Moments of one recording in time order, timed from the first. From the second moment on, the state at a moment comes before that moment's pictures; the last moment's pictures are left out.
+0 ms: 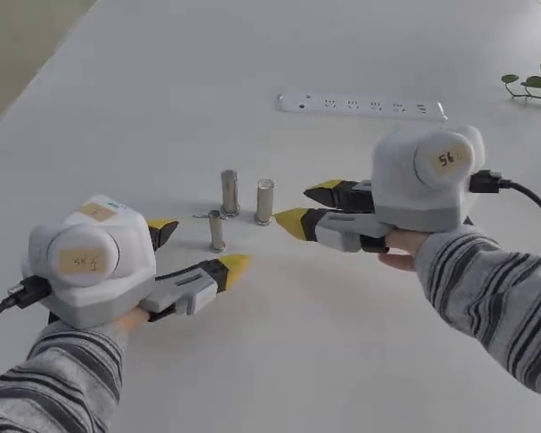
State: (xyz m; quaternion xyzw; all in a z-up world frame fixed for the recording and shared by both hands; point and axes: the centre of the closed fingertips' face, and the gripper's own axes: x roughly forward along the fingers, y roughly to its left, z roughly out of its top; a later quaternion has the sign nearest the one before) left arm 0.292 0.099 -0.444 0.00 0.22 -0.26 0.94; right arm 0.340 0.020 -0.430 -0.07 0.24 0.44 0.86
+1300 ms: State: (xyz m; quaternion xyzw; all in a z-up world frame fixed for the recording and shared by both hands) left arm 0.257 0.102 -0.429 0.02 0.22 -0.26 0.94; right arm 0.368 0.049 -0.462 0.01 0.26 0.41 0.88
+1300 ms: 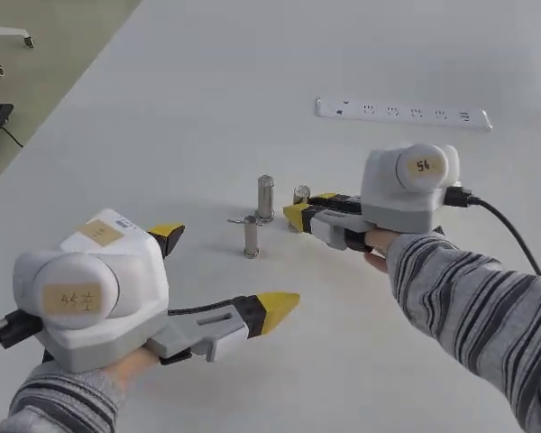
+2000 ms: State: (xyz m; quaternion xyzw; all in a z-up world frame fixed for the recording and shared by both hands) left arm 0.252 0.115 -0.433 0.03 0.24 -0.24 0.94; right arm 0.356 0.039 -0.453 -0.02 0.23 0.38 0.90
